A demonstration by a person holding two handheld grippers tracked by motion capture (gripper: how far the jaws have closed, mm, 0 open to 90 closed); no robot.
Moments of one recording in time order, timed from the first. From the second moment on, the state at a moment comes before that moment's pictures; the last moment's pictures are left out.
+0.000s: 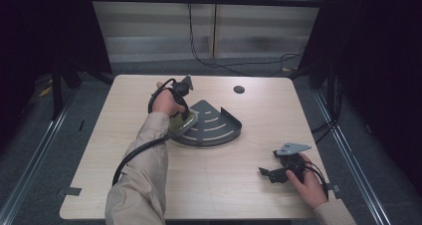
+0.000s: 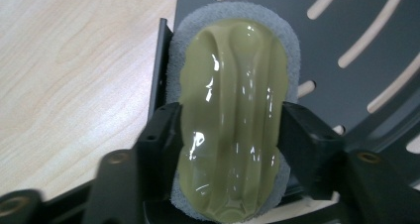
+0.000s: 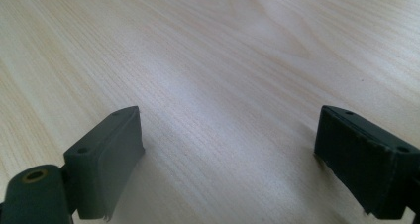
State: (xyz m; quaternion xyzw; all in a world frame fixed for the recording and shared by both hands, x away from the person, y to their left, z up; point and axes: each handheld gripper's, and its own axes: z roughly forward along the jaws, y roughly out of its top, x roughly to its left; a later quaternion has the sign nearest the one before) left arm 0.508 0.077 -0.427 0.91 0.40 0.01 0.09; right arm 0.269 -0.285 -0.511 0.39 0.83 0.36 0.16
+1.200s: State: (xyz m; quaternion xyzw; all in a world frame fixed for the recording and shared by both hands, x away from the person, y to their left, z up) left arm 0.491 0.095 -0.405 0.91 0.41 0.00 0.10; right arm 0.269 -0.285 -0.511 0.39 0.83 0.36 0.16
